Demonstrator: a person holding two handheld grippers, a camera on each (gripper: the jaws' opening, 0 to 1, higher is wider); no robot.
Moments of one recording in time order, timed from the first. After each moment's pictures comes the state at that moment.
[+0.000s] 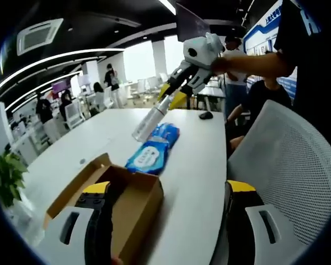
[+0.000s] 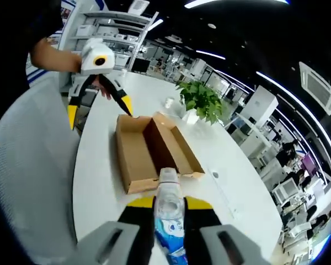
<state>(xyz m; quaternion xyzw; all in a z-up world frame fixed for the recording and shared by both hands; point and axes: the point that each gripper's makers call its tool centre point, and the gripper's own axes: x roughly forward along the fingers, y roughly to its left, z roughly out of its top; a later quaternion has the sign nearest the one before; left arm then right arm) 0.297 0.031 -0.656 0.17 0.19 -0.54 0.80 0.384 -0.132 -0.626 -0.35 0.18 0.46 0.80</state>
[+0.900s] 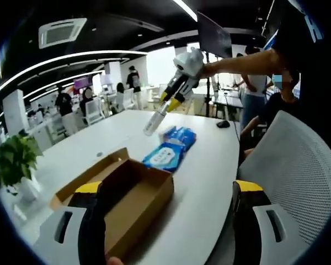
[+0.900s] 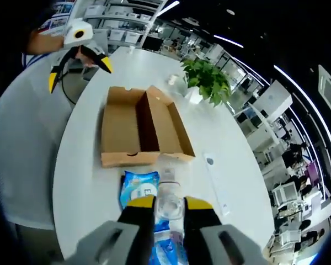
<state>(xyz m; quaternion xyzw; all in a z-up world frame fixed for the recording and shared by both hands) 0.295 0.060 -0.649 0.13 0.18 -0.47 0.86 0.456 -0.153 -0.639 -0.43 0.23 0.47 0.74</state>
